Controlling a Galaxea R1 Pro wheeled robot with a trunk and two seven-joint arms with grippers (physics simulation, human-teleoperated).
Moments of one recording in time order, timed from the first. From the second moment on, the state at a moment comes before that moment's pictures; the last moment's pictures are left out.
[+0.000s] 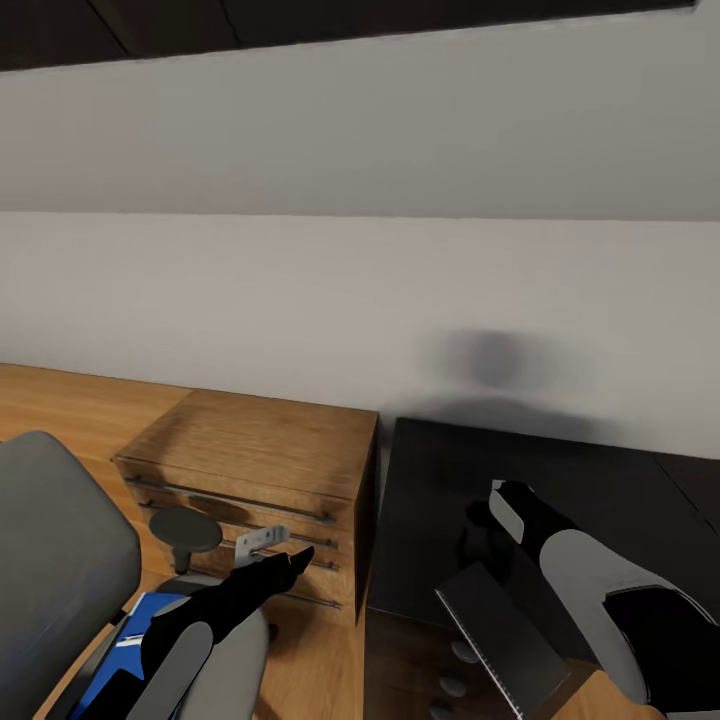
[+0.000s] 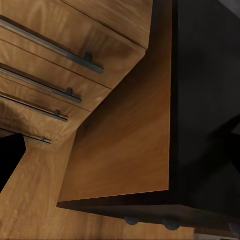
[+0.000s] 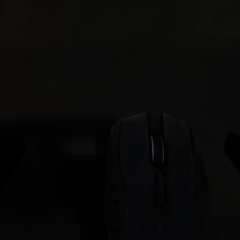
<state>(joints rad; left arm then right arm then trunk) -0.19 0.16 -0.35 -1.57 0.84 0.54 0.30 -0.97 -0.07 0.18 -0.26 -0.38 0.54 -0.26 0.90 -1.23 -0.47</state>
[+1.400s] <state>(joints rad) -0.19 0.16 -0.35 -1.57 0.86 0.54 0.30 -0.97 -0.09 0.18 -0.26 -0.38 0.54 -0.26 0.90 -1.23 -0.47</state>
